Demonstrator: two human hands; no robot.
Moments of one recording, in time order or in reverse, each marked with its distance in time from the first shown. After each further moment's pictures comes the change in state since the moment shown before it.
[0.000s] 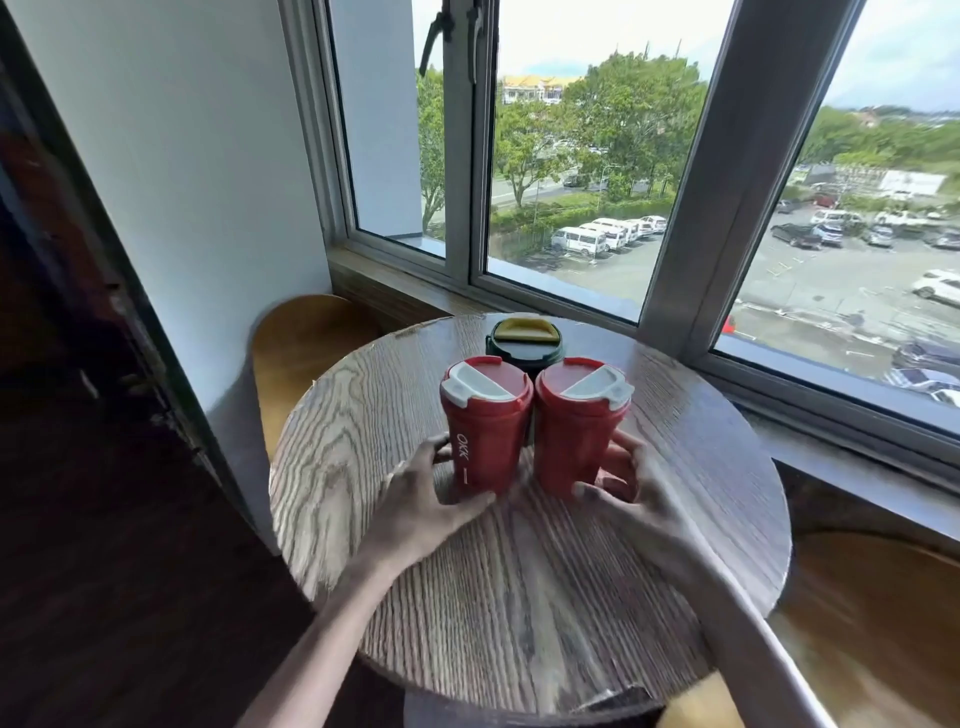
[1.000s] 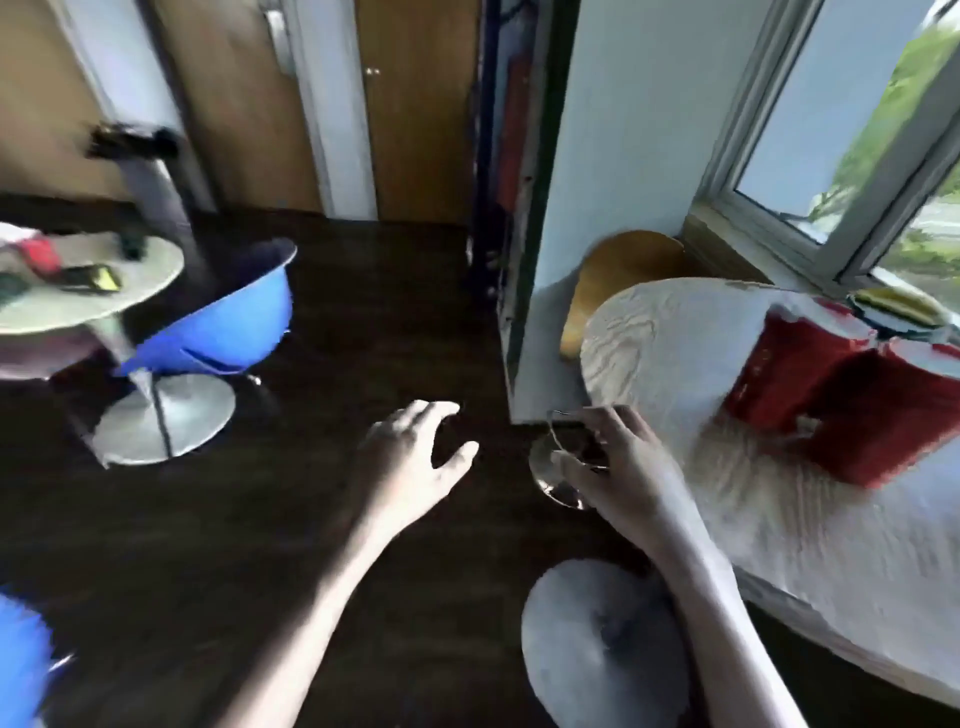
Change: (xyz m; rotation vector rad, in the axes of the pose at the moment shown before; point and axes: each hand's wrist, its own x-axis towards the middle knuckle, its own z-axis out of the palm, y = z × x) left_hand -0.311 -0.022 -0.061 0.523 0.697 -0.412; right_hand -0.122 -0.060 0.172 -0.676 -0.586 -0.570
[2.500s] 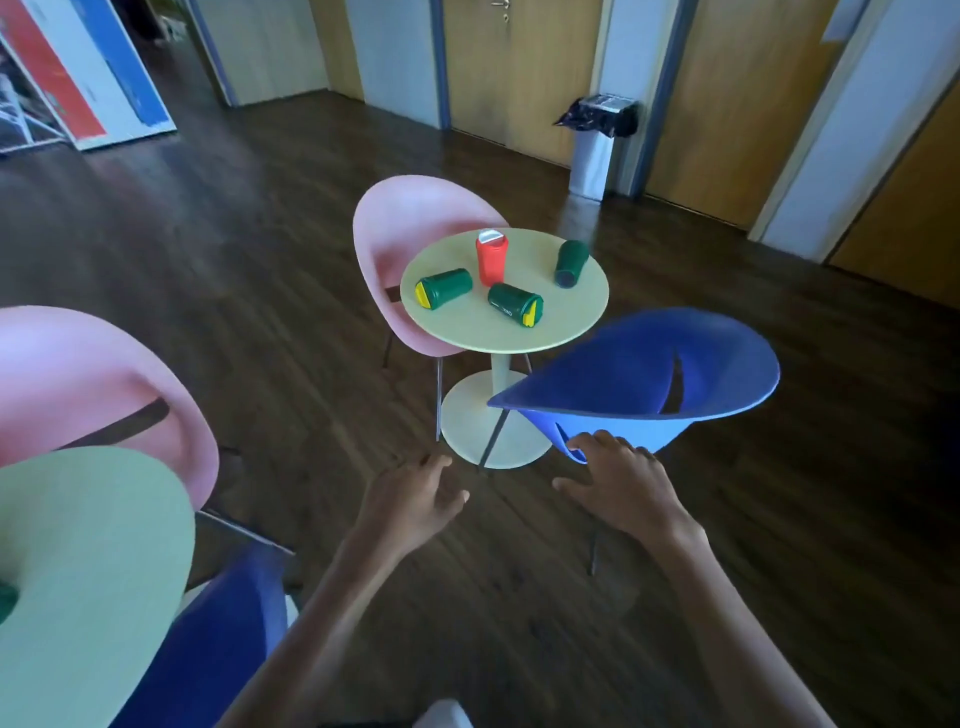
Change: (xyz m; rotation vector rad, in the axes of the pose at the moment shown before) left_hand 0.178 -0.627 -0.211 0.447 -0.052 -0.898; right_hand 0.514 -0.464 0.508 -0.184 -0.620 -0.732
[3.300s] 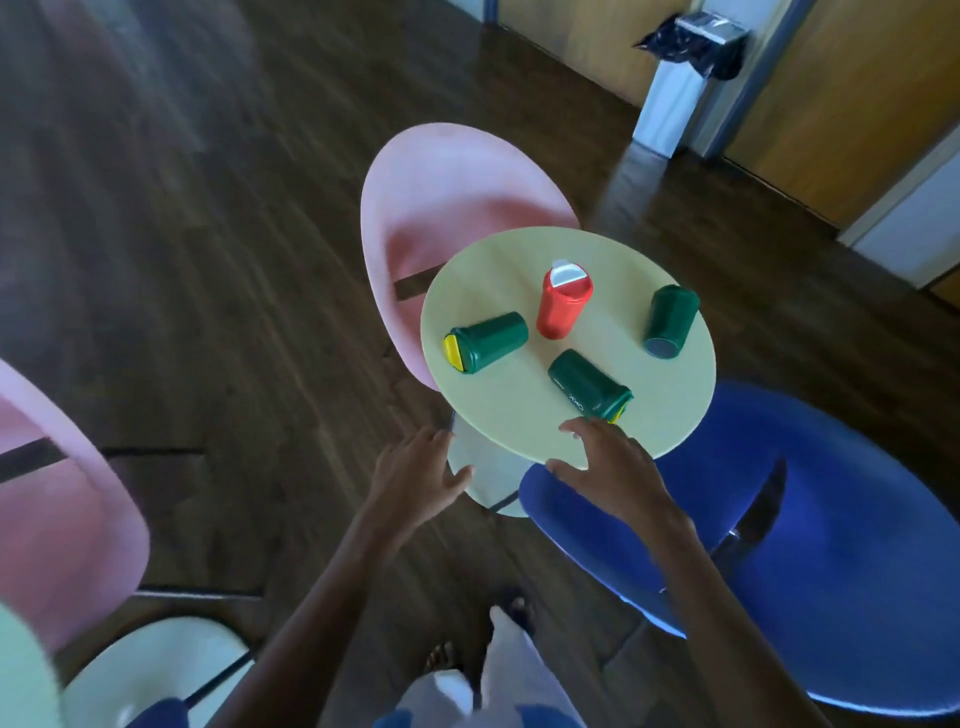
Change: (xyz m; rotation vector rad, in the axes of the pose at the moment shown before) left_hand 0.382 -0.161 0.029 -0.144 -0.018 -0.083; right_hand 0.427 -0.036 0.035 0.127 -0.170 -0.020
